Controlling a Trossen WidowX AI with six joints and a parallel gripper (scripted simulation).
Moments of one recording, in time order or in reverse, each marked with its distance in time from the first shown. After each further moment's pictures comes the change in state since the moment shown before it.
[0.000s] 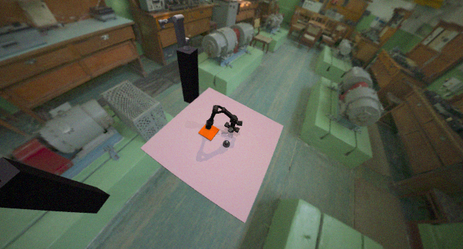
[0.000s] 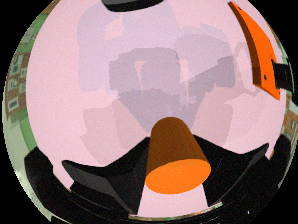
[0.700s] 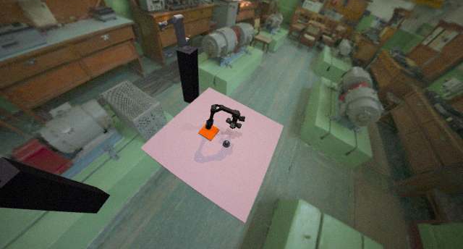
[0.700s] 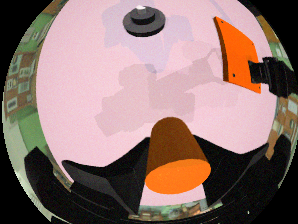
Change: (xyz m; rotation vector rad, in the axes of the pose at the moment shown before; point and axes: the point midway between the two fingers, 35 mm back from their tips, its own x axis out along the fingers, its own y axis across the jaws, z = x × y) arm -0.092 0.006 -0.002 -0.004 -0.006 -0.014
